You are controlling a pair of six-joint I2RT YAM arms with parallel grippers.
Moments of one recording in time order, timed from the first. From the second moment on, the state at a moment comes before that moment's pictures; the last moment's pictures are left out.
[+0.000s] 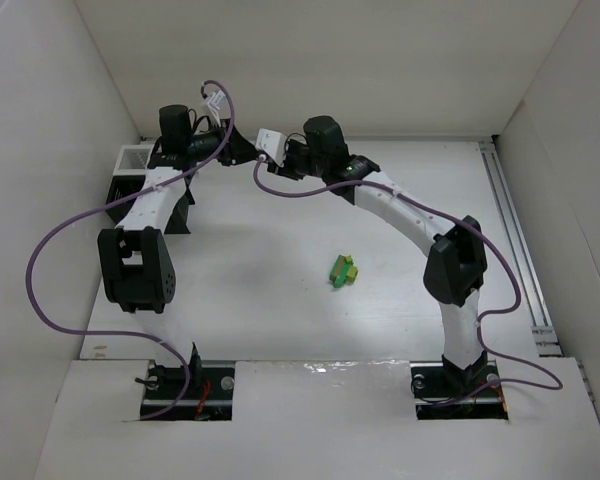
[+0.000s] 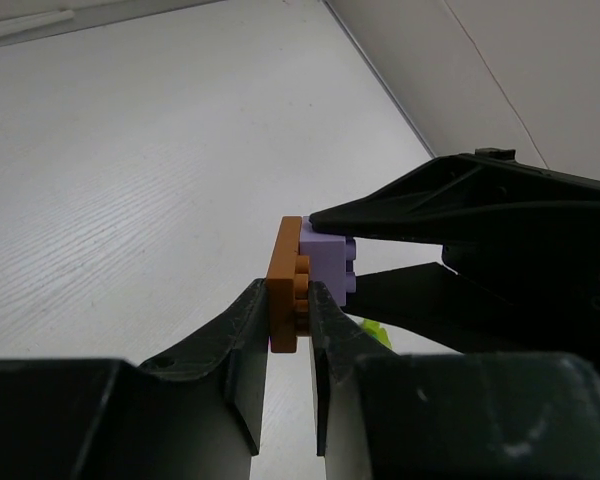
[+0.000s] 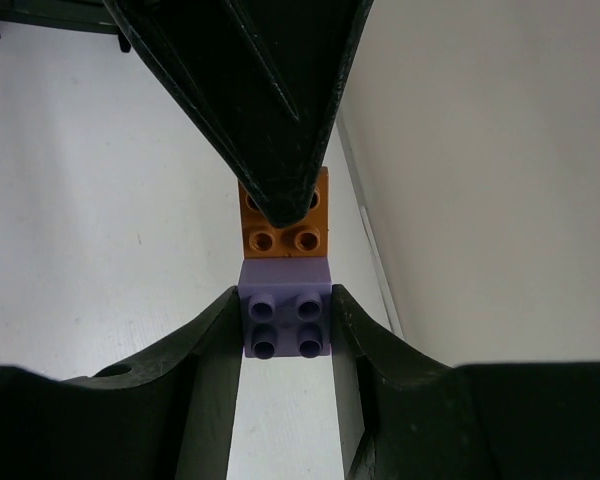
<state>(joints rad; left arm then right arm) -0.04 1.80 1.53 -0.08 1.00 -0.35 0.69 2.04 1.92 -0.22 -0.27 -0.77</state>
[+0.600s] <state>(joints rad) -0.05 1.79 1.54 -0.23 0.62 -0.23 0.69 2.02 1.88 -0.21 -0.27 -0.77</state>
